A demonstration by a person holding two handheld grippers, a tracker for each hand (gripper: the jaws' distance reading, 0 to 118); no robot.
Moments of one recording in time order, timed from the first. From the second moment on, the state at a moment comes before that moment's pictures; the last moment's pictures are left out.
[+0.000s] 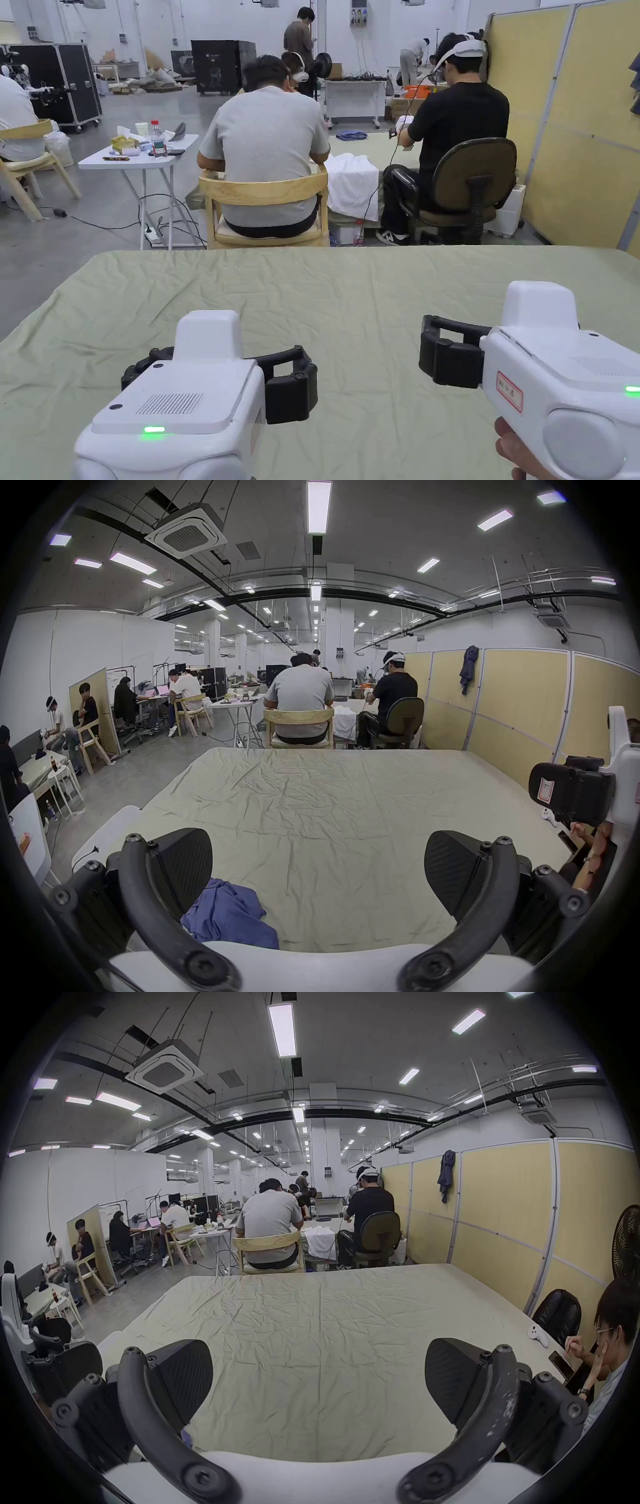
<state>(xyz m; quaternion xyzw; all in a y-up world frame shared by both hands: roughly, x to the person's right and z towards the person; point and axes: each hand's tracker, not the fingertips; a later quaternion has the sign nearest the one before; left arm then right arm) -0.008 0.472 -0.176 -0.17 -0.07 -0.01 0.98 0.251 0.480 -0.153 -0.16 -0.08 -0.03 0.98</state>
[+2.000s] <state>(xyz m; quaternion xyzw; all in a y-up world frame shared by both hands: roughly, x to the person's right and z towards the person) -0.011 0.464 -0.178 -0.18 -0.08 -0.01 0.98 0.250 0.470 -0.158 -0.17 -0.07 -0.04 0.98</state>
